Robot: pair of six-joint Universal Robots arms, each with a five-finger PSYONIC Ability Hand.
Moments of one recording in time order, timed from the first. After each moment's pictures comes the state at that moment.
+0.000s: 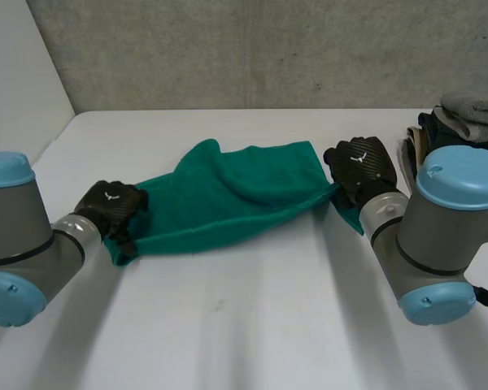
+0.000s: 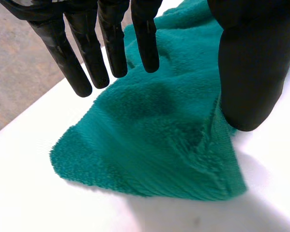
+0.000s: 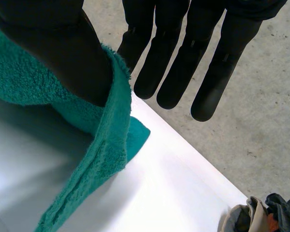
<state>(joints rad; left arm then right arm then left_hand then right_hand) 4.48 -2.03 -1.62 3.24 -1.42 3.61 2.05 -1.10 1.50 -0.31 1.61 2.75 0.48 0.48 0.48 0.46 0.28 1.15 1.18 1.19 1.20 1.00</state>
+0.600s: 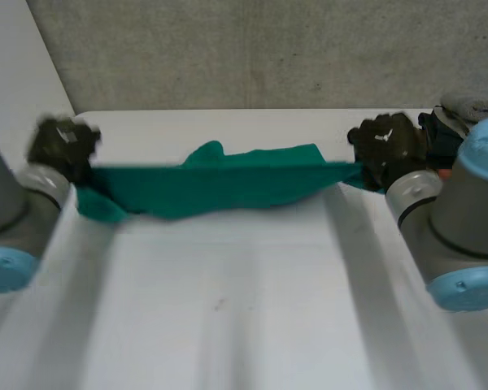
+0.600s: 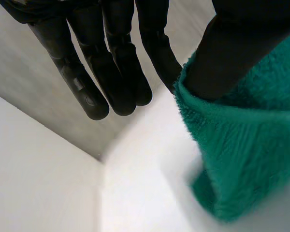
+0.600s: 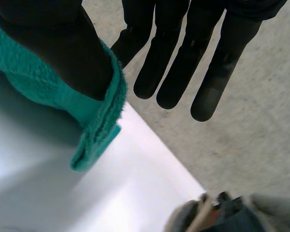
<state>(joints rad) 4.50 -1.90 -1.56 3.39 -1.59 3.72 1.99 -1.20 1.50 -0.25 1.60 2.62 1.16 1.19 1.19 1.20 0.97 1.15 1.18 1.19 1.20 1.02</state>
